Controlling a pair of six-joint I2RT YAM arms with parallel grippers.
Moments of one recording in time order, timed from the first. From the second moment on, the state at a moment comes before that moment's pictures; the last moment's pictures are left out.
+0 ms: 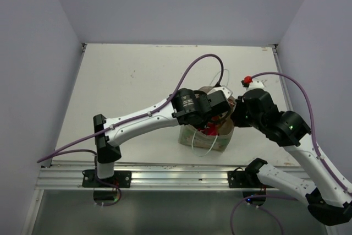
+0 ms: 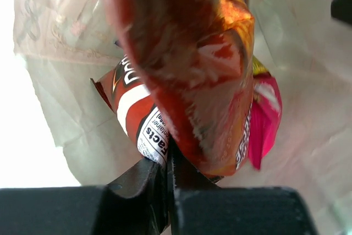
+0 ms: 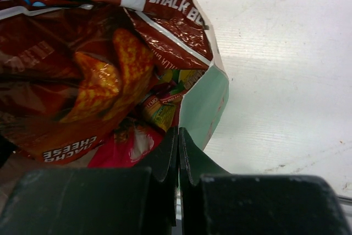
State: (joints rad) left arm -1.26 1.86 2.05 -1.28 -0.42 -0.42; right arm 0.67 0.86 1.18 -1.11 0.28 0.55
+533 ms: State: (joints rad) left arm -1.26 1.86 2.17 -1.27 -0.50 -0.41; right arm 0.67 0.85 1.19 -1.12 0.28 0.55
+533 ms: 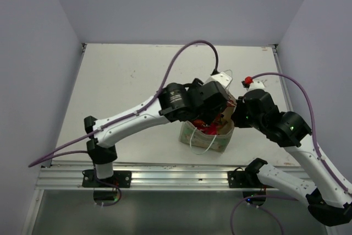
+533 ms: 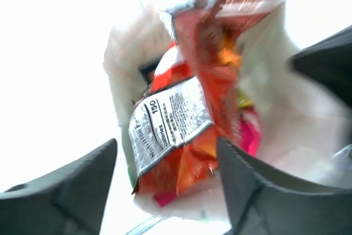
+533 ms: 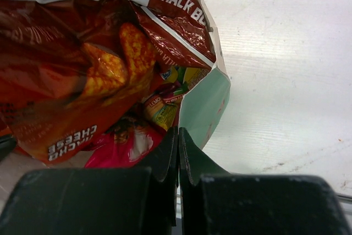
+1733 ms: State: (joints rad) left arm -1.11 1.46 1.52 -0.64 -0.47 -0.42; right arm 0.67 0.86 1.19 -1.12 0.28 0.55
